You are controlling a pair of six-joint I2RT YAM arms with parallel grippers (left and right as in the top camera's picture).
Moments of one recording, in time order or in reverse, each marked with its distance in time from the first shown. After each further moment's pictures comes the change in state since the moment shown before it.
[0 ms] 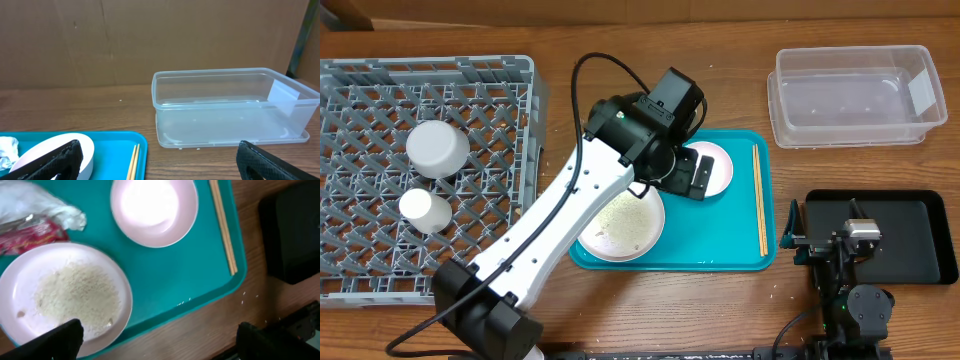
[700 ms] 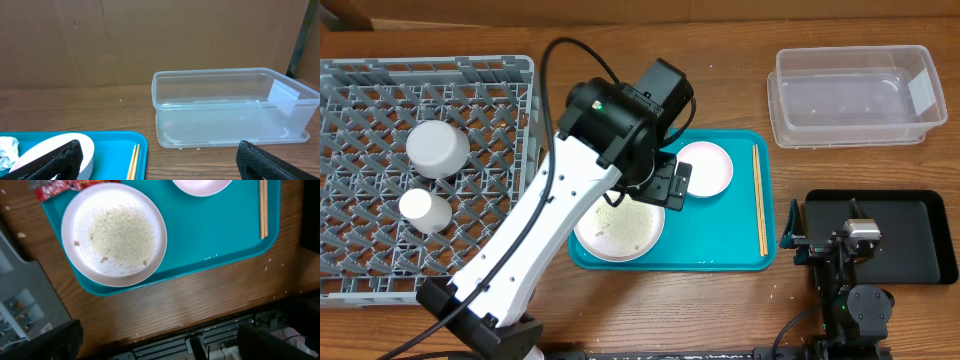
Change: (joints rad) left arm 0.000 0.001 0.269 -0.452 -0.107 -0.063; right arm 0.000 0.000 0.000 0.000 0.000 0.000
